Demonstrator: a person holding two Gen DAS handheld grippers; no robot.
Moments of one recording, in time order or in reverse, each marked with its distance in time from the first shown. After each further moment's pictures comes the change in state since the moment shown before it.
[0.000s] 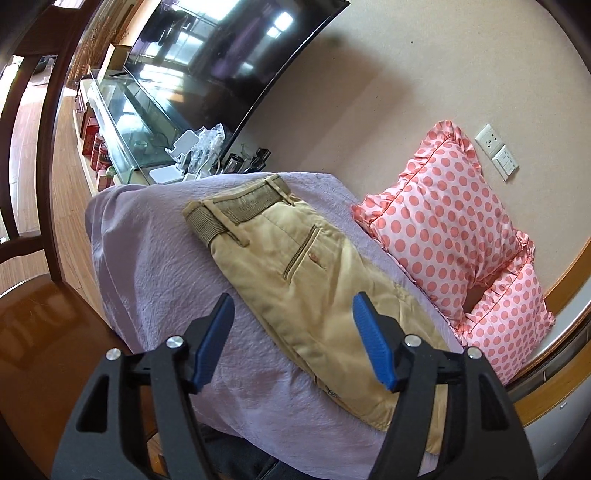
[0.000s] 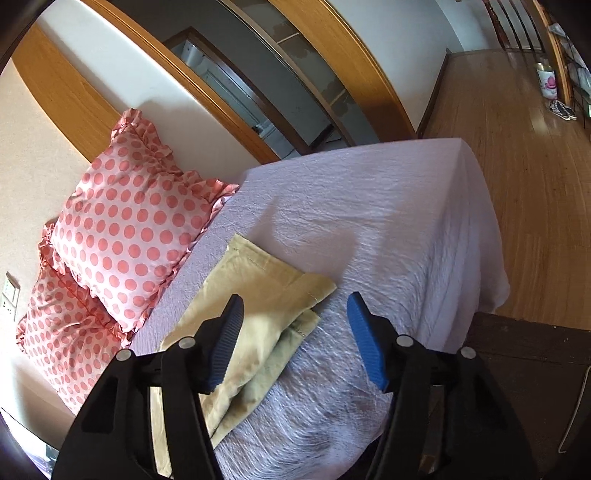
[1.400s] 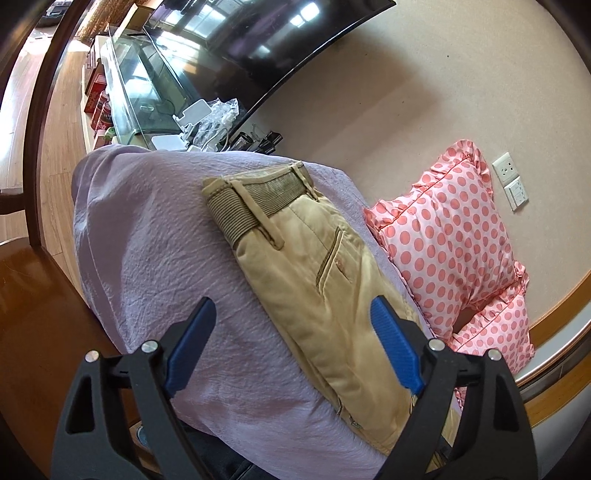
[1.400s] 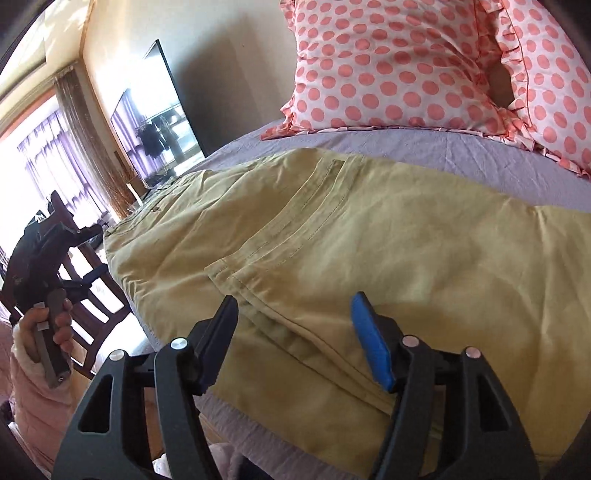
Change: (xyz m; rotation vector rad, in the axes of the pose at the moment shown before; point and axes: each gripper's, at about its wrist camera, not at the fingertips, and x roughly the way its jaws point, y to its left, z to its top) left arm 0.040 0.044 0.010 -0.162 0.048 -0.062; right arm -0.004 0.322 -0.330 -1.055 0.631 0.693
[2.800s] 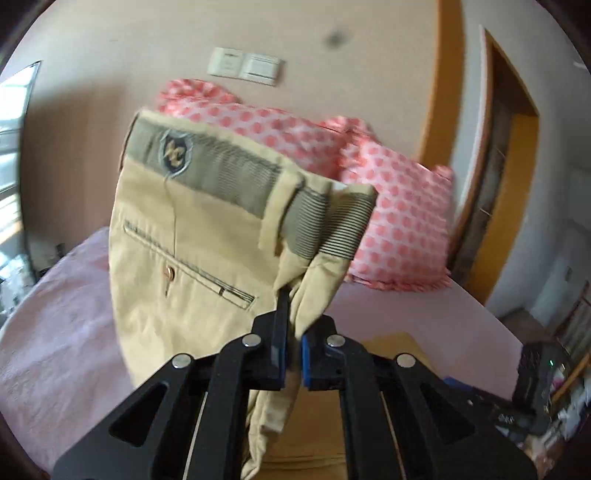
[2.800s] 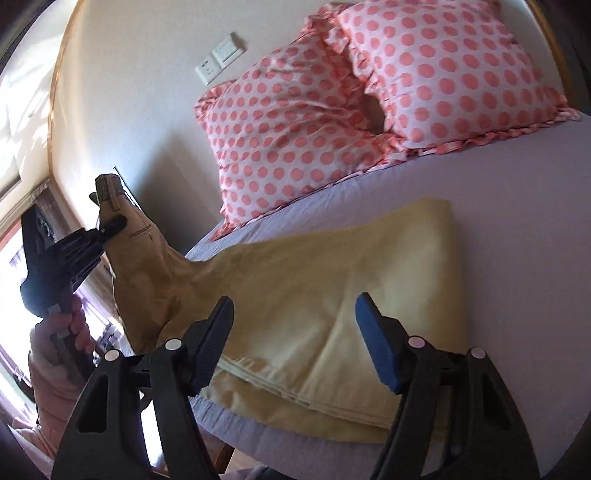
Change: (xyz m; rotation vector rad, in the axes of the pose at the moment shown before) left arm 0.036 -0.321 -0.140 0.913 0.127 -0.410; right arm -0.137 -0.119 -0.033 0.343 -0.362 -0.101
